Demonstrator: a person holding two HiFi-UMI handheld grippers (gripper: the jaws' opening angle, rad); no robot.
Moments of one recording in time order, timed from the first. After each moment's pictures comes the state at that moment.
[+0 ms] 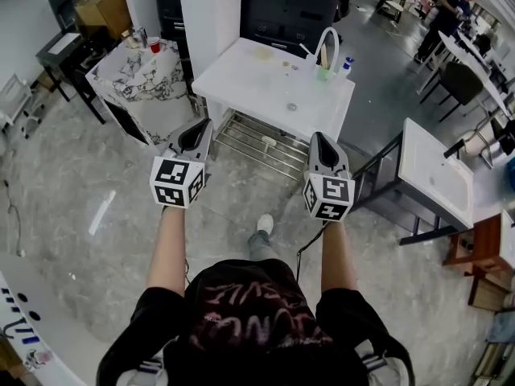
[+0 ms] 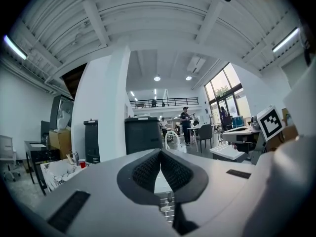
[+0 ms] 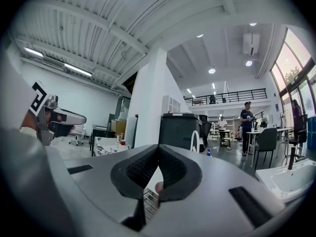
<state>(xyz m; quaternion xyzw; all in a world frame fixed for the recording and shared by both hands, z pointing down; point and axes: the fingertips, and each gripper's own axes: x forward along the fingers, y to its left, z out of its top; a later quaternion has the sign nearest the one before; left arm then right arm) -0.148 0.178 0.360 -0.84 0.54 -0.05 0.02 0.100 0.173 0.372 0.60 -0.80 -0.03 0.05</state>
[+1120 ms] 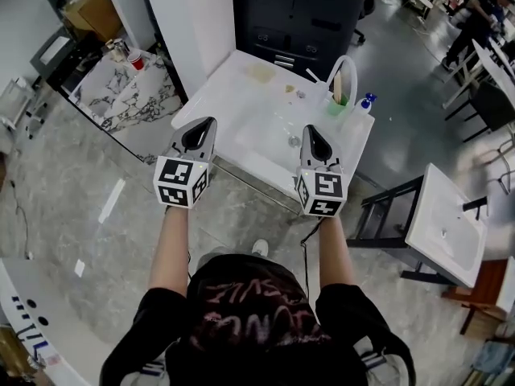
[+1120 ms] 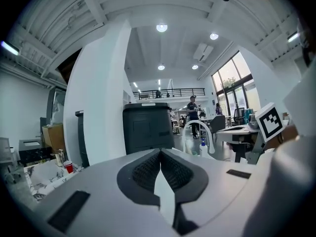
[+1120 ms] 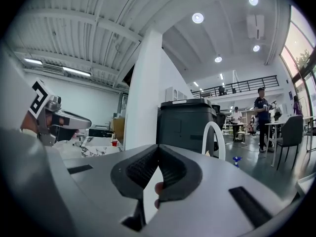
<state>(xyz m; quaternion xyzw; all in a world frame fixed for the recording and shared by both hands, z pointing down) -0.095 -0.146 0.391 -0.82 0.56 -0.09 0.00 0.117 -0.170 0.404 0.55 -0.83 0.00 0.05</state>
